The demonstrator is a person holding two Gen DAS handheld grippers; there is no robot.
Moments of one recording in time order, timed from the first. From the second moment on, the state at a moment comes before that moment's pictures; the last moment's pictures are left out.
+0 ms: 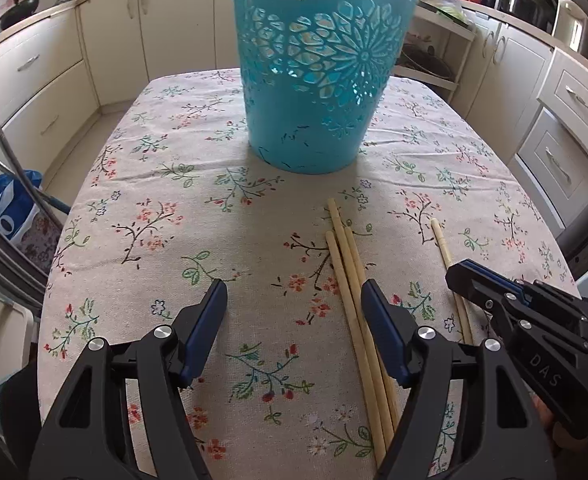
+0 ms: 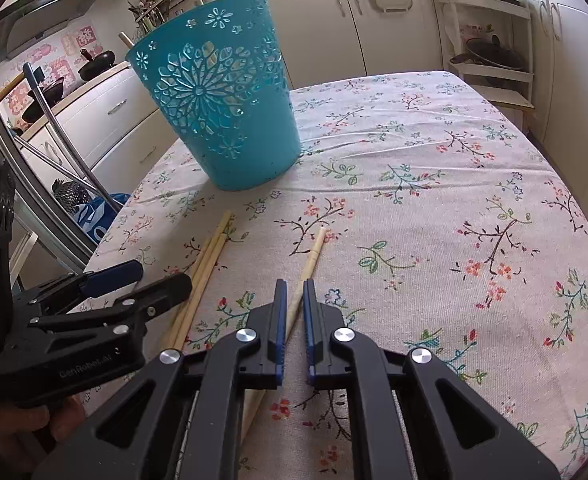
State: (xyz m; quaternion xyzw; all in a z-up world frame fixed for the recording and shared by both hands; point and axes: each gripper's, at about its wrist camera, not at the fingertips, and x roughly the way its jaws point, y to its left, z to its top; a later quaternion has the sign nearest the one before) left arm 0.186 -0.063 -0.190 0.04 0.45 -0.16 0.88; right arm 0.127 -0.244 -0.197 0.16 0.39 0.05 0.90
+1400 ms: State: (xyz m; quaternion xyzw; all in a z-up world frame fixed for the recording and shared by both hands) left arm 0.200 -0.069 -0.194 0.09 0.45 -0.15 0.88; right arm 0.137 -0.231 -0.192 0.12 0.41 0.05 0.90
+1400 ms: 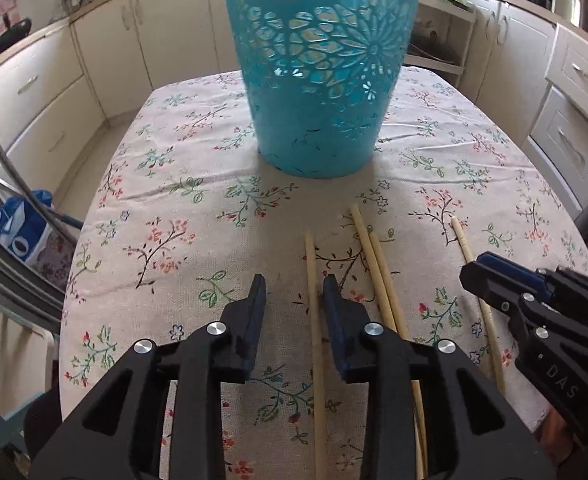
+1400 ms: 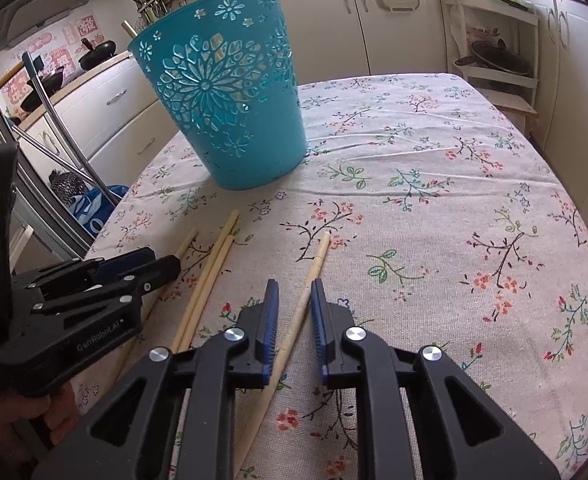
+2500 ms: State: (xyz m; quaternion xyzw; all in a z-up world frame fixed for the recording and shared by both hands) left arm 0.178 -0.009 0.024 -0.13 0.16 -0.28 0.94; right arm 0.123 -0.228 -0.197 0.09 0.38 0.04 0.92
